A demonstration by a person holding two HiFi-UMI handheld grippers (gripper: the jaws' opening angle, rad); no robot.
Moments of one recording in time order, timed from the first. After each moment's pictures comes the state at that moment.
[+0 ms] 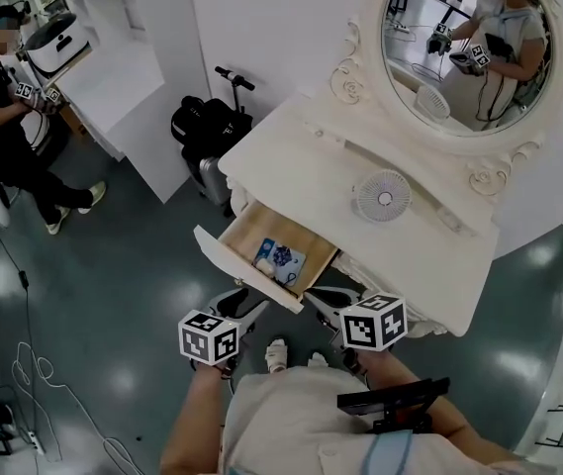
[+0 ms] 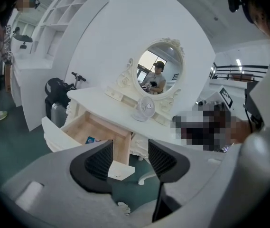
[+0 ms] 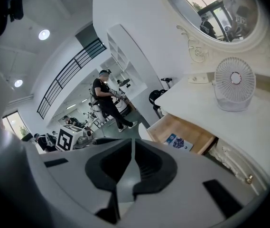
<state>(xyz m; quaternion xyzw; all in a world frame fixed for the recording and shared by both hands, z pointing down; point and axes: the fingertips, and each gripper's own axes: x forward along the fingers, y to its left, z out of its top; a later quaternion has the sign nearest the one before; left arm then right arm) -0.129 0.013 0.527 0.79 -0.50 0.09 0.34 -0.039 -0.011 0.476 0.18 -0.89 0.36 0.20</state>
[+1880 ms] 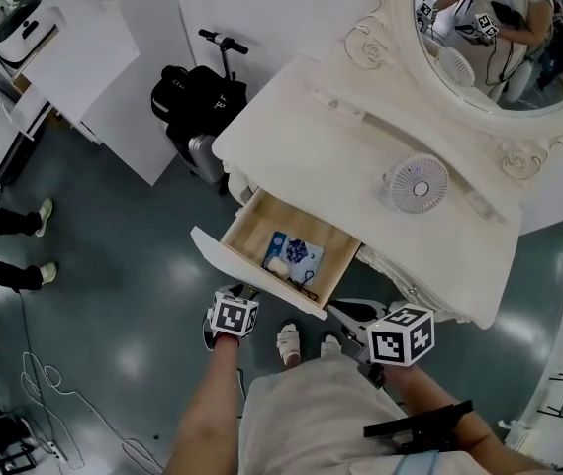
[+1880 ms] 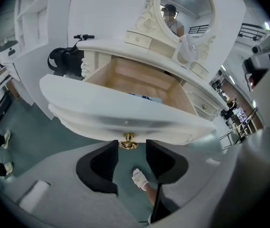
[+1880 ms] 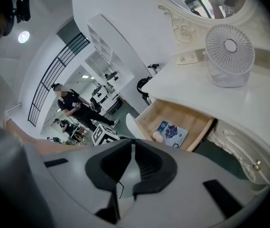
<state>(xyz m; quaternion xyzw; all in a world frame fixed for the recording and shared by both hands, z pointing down) -0.217 -0.030 0.752 0.70 -0.48 0.35 0.40 -0.055 -0.035 0.554 0.22 -0.85 0.41 0.25</state>
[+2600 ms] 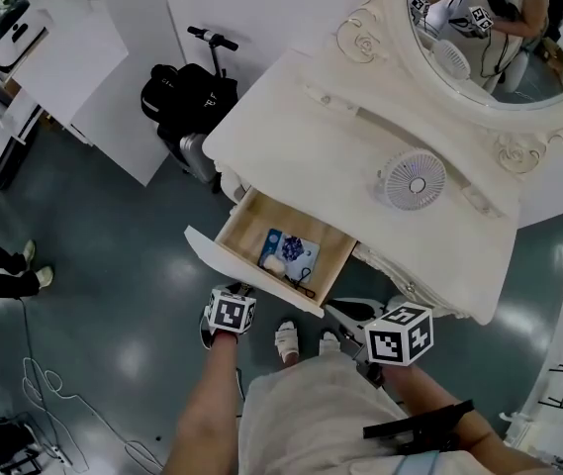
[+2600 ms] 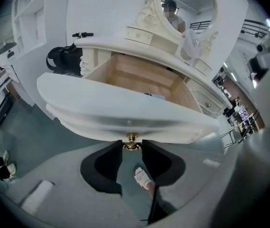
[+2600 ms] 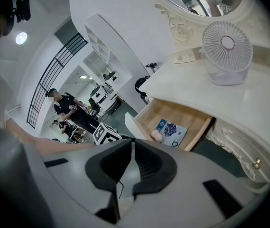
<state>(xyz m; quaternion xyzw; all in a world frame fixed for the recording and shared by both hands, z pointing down) -0.220 -0.040 0.759 0.69 -0.48 0.36 0.39 -0.053 -0.038 0.558 0.22 -0.84 0.42 0.25</state>
